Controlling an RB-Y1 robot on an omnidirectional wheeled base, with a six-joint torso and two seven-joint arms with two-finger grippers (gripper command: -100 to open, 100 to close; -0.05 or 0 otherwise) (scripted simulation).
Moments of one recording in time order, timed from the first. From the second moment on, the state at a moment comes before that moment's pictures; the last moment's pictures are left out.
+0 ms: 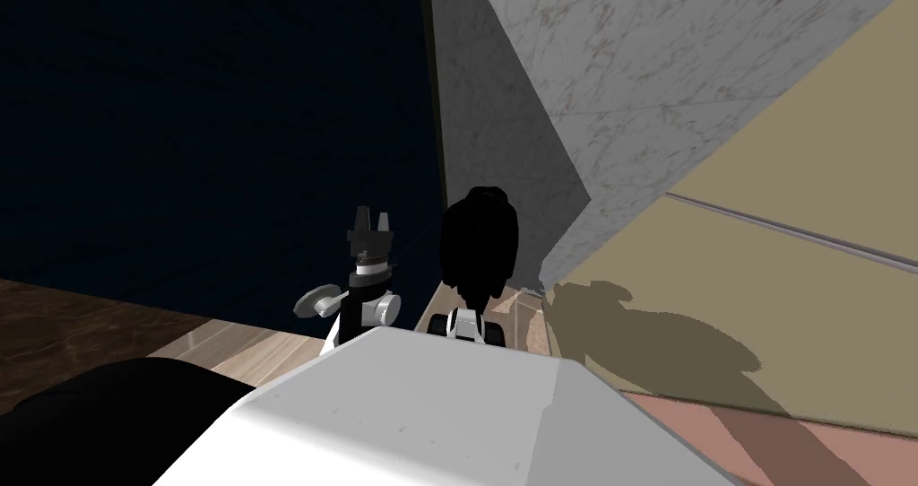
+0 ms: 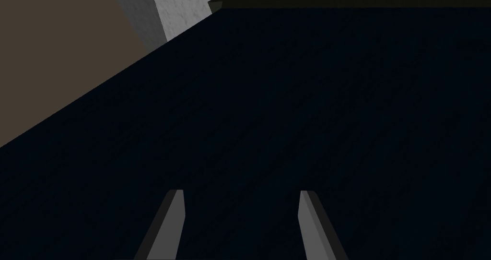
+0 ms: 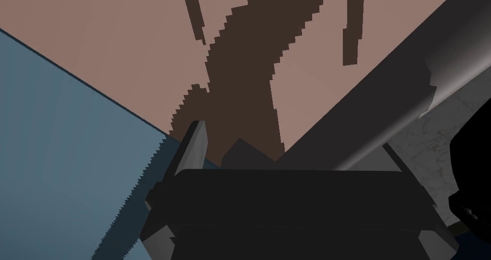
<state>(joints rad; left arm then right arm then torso) 0.48 0.03 0.00 -2.35 0.07 -0.55 -0.04 1.17 -0.45 -1.16 -1.30 0.32 -1.15 0.70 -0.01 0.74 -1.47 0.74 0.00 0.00</state>
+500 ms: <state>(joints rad) 0.48 0.03 0.00 -2.35 0.07 -0.55 -0.04 1.13 -0.51 -1.08 -1.41 0.32 -1.04 0.68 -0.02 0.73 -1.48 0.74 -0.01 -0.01</state>
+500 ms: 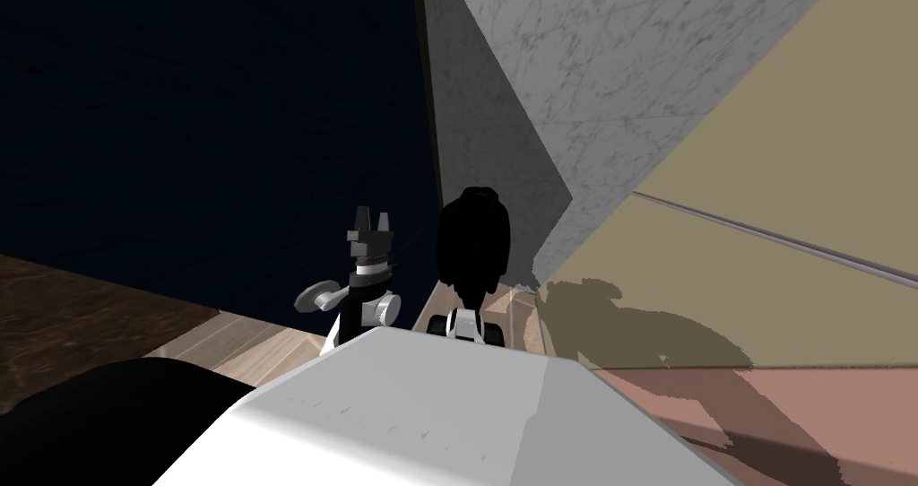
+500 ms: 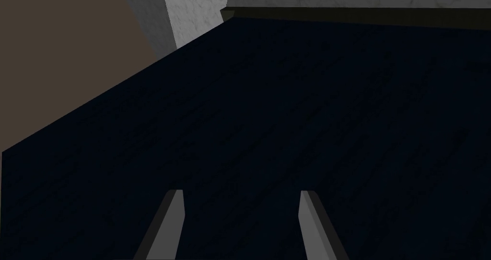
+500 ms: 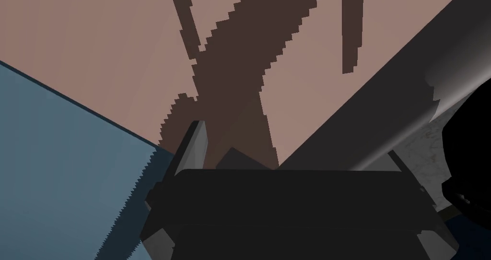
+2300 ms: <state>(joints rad) 0.48 0.03 0.00 -2.35 0.07 -0.55 -0.04 1.16 -0.53 -1.04 -1.57 0.33 -1.20 0.67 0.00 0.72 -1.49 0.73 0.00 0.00</state>
